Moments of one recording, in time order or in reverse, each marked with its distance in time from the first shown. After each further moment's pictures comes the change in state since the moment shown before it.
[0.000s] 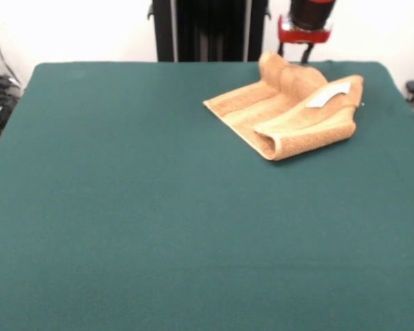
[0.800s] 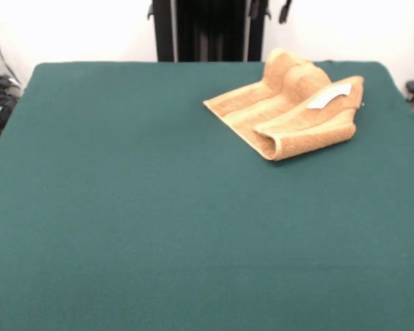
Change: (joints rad) arm -0.262 -0.408 0.140 0.069 0.064 0.356 0.000
